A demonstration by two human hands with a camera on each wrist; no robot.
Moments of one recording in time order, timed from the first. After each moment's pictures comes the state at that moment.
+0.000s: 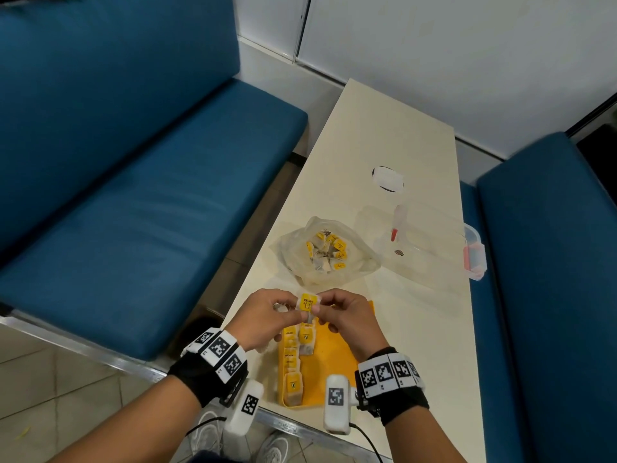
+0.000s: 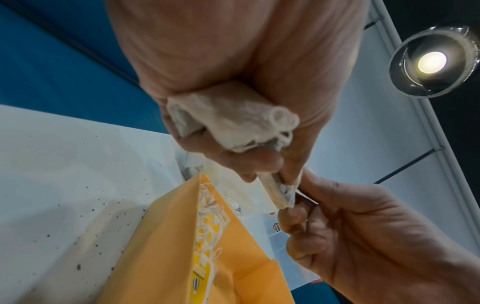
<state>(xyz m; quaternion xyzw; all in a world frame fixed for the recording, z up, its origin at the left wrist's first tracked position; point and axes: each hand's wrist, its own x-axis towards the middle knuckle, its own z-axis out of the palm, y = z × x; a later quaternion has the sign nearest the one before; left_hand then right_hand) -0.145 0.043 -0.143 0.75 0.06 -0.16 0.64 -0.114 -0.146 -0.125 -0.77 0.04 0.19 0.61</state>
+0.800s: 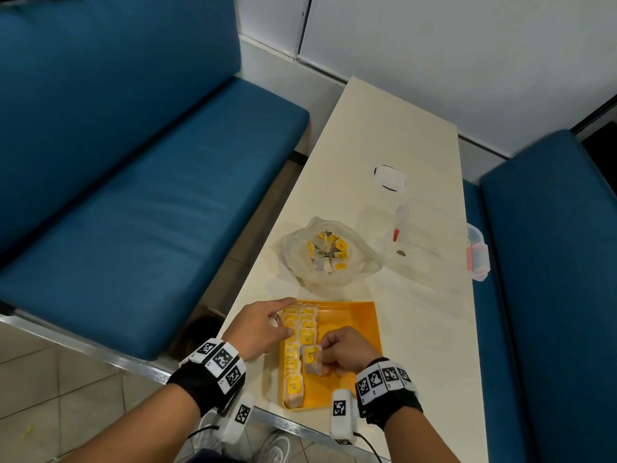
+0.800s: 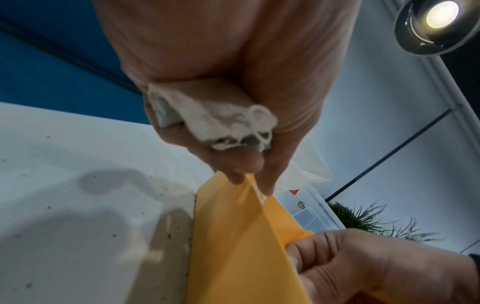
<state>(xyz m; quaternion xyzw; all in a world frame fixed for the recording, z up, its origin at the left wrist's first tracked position) -0.149 0.052 -0.193 0.80 0.06 -0.18 0.58 -0.123 -0.171 -0.174 -0.81 0.10 0.44 0.37</state>
